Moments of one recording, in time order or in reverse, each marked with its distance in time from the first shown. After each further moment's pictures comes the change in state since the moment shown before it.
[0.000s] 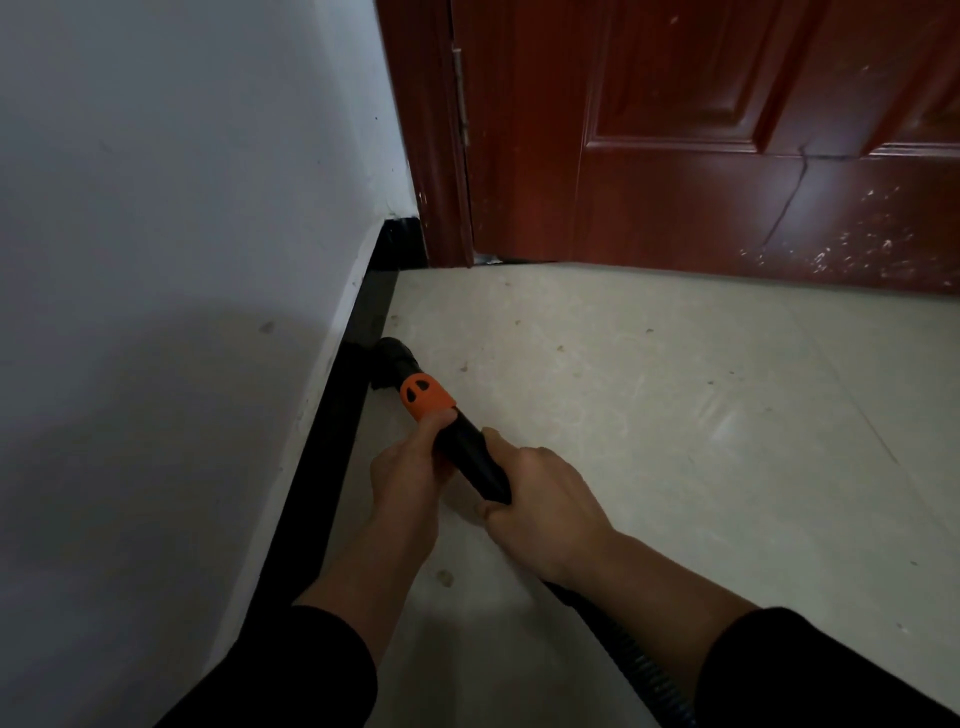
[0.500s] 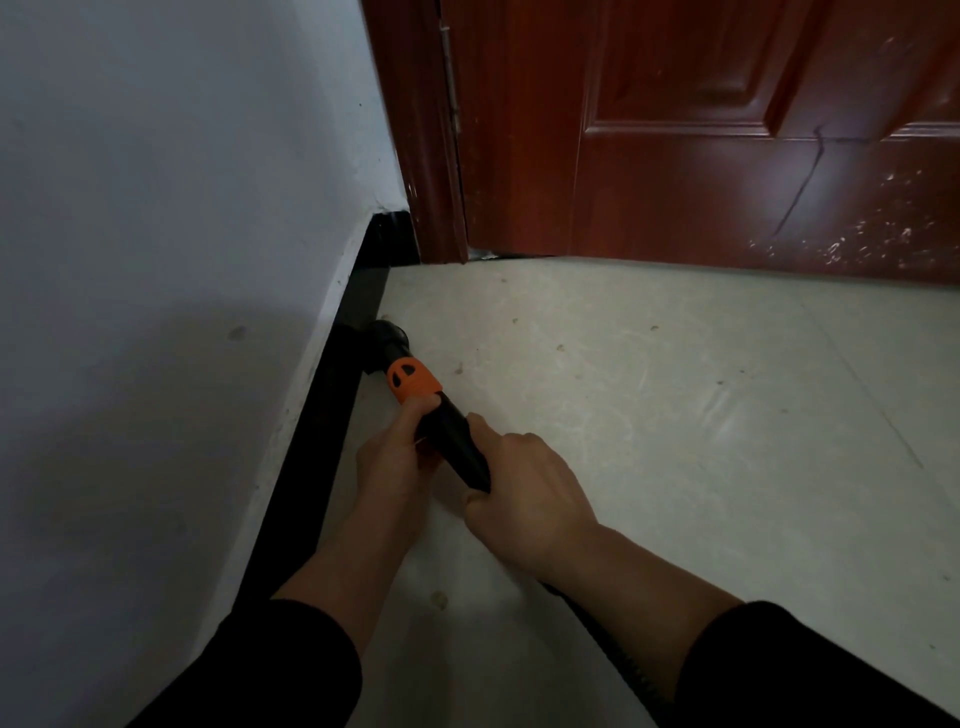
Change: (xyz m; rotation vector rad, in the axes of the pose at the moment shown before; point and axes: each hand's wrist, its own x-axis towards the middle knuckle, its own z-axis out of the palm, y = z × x) left_hand 0.032 0.008 0.007 -0.046 -0.072 0.001; right_hand 0.026 0.000 0.005 -0.030 0.072 -0.032
